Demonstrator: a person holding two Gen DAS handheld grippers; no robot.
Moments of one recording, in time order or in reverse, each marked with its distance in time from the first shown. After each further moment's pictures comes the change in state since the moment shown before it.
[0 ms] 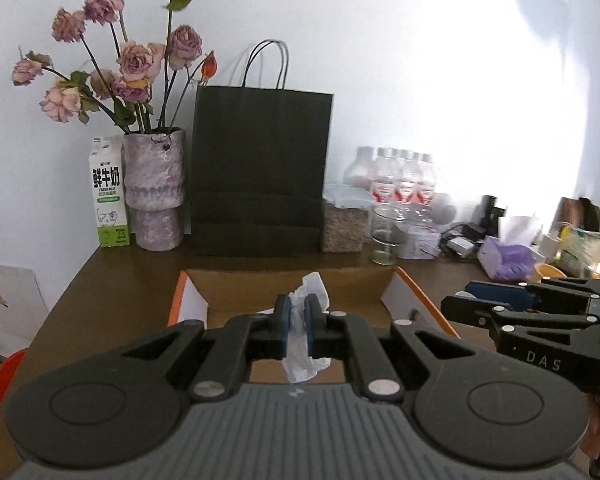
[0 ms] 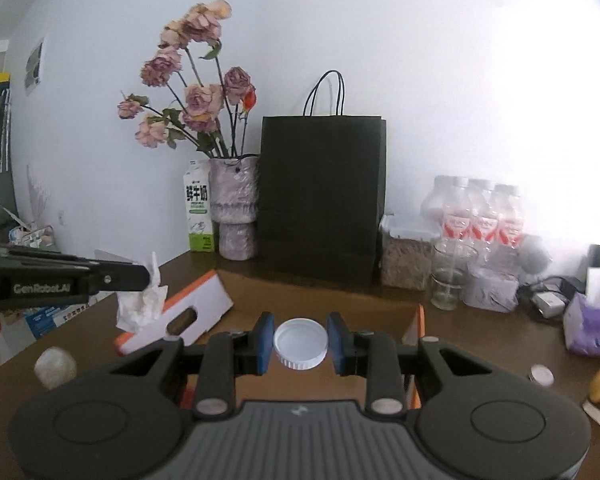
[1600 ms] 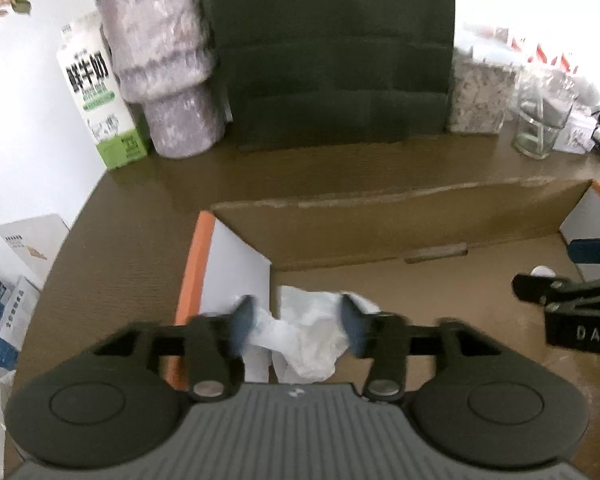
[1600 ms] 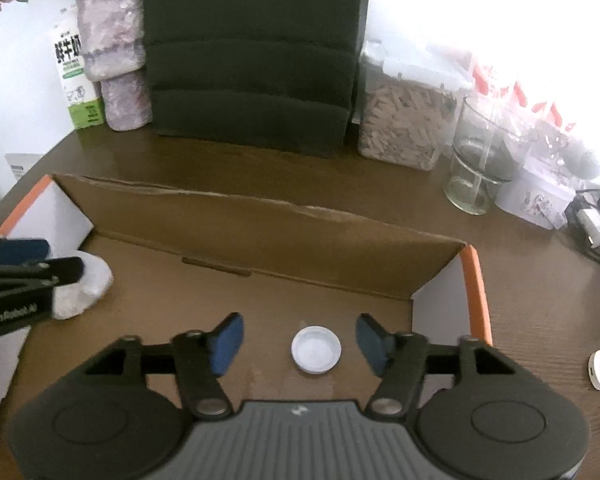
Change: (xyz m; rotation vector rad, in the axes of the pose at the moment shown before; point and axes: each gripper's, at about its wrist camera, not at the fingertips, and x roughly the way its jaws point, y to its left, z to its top) left arm 0.218 0.050 -0.006 0.085 0.398 0.233; right arm 0.246 -0.046 -0.007 0.057 0.504 -0.136
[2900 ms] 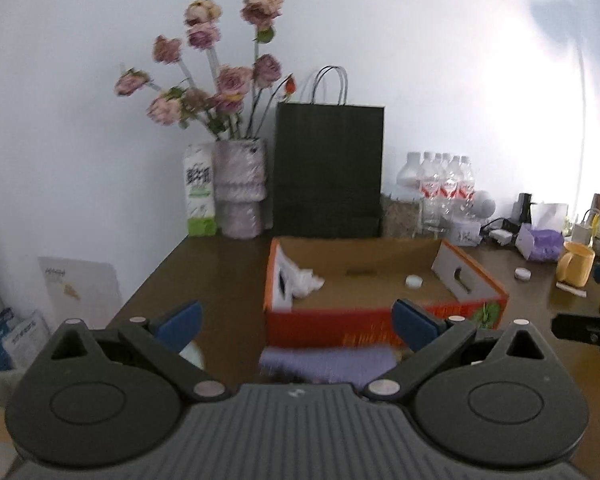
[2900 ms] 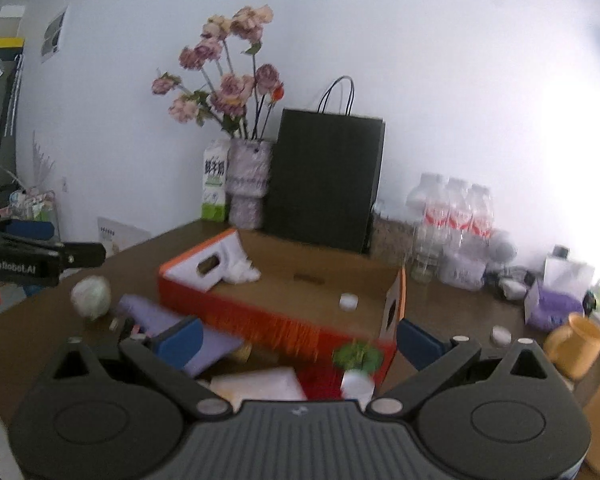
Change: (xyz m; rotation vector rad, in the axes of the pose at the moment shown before) left arm -0.280 0.031 -0.235 -0.132 -0.494 -0.046; right arm -0.295 0.042 -0.248 -0.125 -0.498 0.053
